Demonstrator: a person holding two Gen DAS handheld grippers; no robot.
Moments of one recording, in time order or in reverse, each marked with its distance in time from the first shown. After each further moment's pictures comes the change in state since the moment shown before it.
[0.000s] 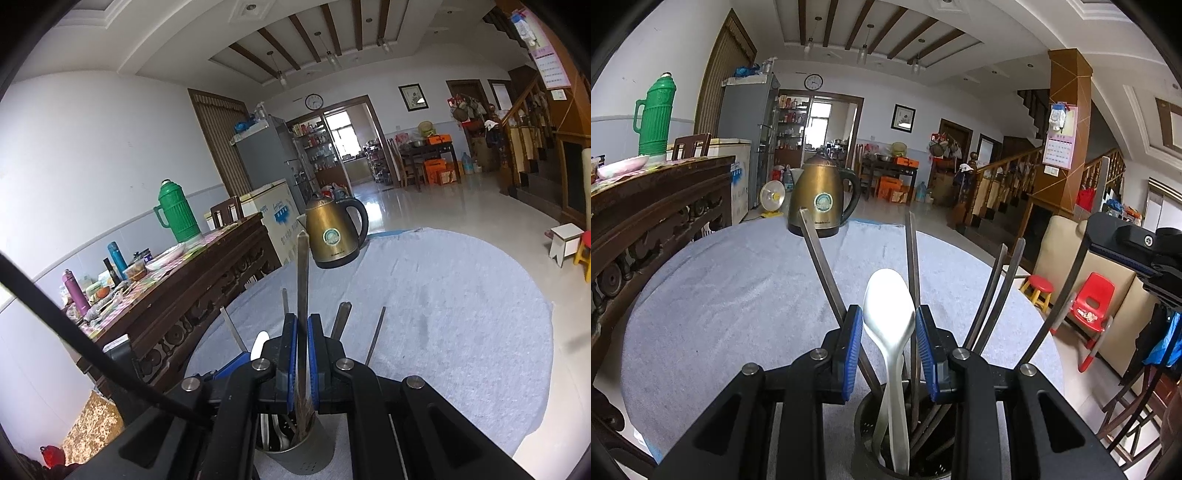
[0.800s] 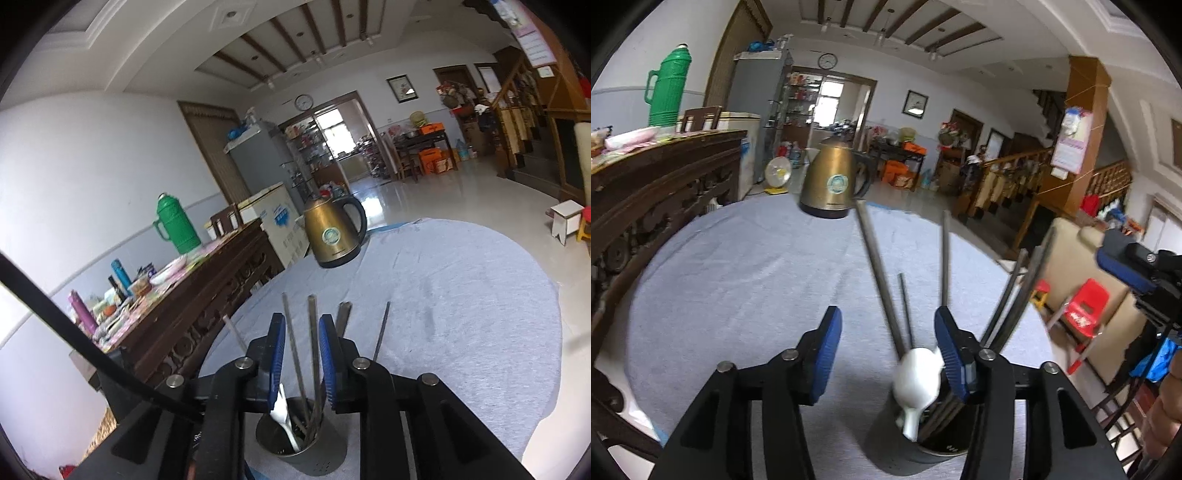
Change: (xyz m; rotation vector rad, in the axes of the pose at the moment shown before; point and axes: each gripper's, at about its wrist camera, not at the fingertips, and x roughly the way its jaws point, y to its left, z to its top) left arm -0.011 0.024 0.006 -0.074 0.078 0.019; right arm -0.001 -0.015 -0.002 0.096 -0.017 0.015
